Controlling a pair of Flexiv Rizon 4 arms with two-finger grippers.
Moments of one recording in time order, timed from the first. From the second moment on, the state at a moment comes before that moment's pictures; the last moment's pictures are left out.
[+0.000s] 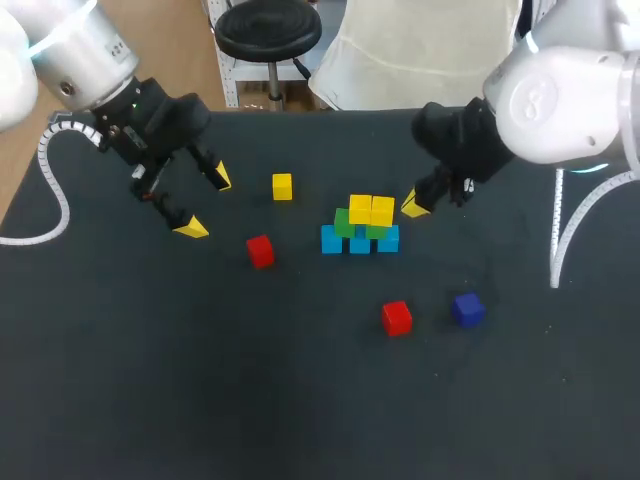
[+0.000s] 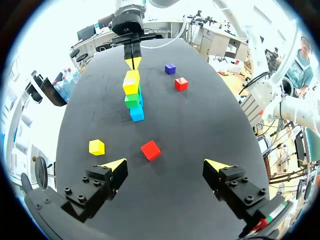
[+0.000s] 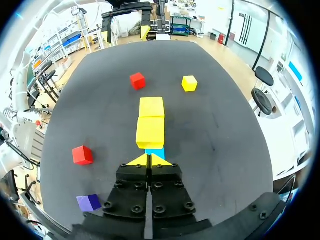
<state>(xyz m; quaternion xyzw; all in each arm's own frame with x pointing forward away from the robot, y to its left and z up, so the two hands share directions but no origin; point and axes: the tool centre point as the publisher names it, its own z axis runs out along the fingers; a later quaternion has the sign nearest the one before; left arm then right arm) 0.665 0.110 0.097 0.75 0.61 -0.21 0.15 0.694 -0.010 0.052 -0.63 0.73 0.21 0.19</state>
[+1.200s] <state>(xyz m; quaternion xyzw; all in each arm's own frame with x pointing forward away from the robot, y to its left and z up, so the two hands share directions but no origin) 0.665 0.110 0.097 0.75 0.61 -0.21 0.15 0.705 -0.008 0.051 -0.62 0.73 0.21 0.19</state>
